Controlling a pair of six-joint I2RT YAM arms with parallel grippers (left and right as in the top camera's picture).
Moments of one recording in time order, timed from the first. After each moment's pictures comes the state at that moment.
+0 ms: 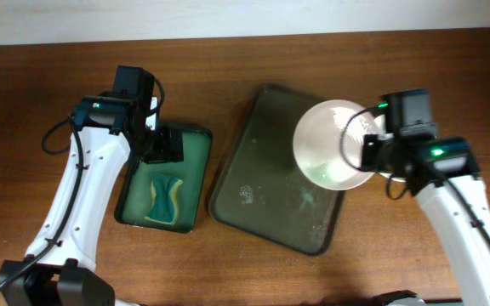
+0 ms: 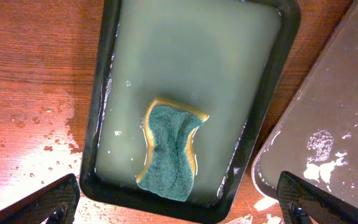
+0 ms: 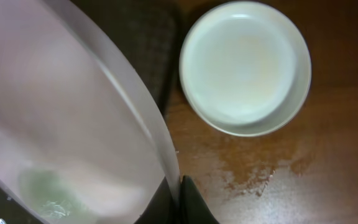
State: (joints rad) left arm -0.15 1.64 1.51 -1.23 -0.05 -0.20; right arm 0.15 1.31 1.25 -1.05 0.22 0.23
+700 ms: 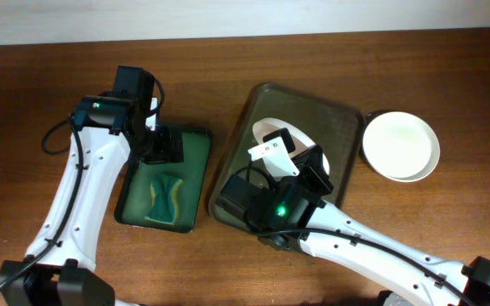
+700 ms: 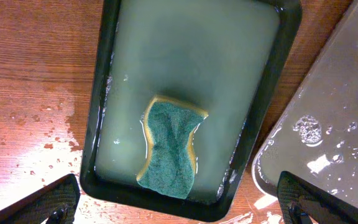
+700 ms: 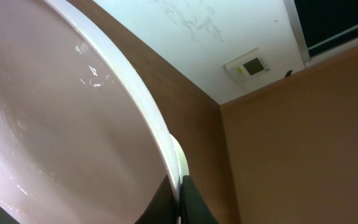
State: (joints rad) left arm -0.15 1.64 1.51 -1.24 -0.05 -0.20; right arm 0.98 1.52 1.26 -1.15 1.25 0.45
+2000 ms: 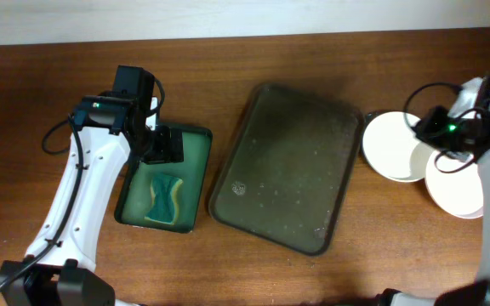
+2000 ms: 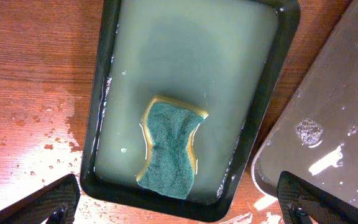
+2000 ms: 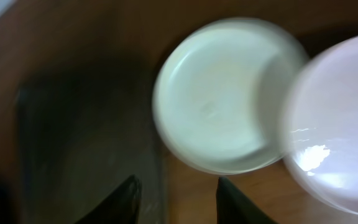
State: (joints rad) left arm -0.15 1.64 1.51 -1.24 -0.05 -0.20; right arm -0.37 1.46 1.36 -0.95 -0.17 0.26
